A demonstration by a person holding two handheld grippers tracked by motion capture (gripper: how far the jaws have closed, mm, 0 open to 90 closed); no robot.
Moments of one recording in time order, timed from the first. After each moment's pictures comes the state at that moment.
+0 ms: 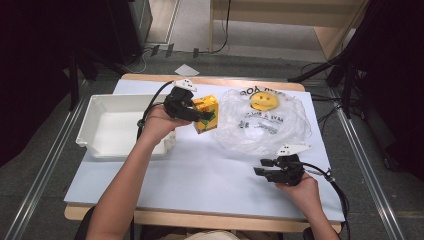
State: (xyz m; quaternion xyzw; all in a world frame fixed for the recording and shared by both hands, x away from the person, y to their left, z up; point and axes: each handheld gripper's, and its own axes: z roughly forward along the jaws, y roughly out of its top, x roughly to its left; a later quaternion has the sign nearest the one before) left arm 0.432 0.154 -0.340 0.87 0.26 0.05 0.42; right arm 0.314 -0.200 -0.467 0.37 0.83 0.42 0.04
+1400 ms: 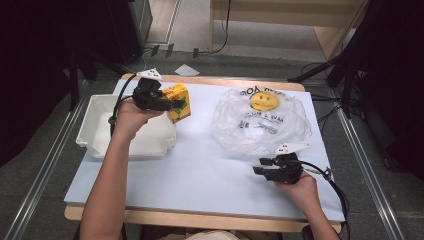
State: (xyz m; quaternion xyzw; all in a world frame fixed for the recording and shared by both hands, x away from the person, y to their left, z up) left arm 0.441 0.230 -0.327 0.84 0.32 0.10 0.42; right arm 0.319 -0.197 -0.468 0.37 0.83 0.41 0.04
